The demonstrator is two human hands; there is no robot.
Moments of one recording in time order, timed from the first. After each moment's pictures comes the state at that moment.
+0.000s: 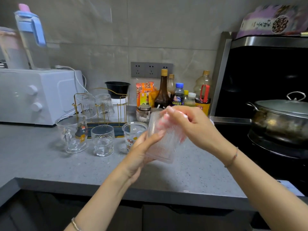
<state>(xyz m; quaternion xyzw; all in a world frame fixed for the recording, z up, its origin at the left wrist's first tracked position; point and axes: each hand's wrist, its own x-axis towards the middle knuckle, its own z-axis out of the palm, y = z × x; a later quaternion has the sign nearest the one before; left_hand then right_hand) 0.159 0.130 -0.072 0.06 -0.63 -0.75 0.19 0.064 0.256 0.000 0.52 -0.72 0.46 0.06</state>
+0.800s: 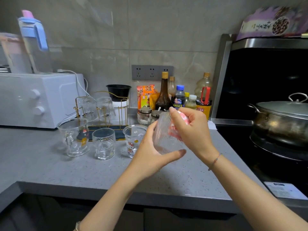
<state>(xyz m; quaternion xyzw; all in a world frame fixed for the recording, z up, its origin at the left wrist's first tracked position) 0.155 0.146 -0.061 0.07 -0.80 -0.52 0.28 0.045 0.233 -0.024 0.46 -0.64 0.59 0.19</state>
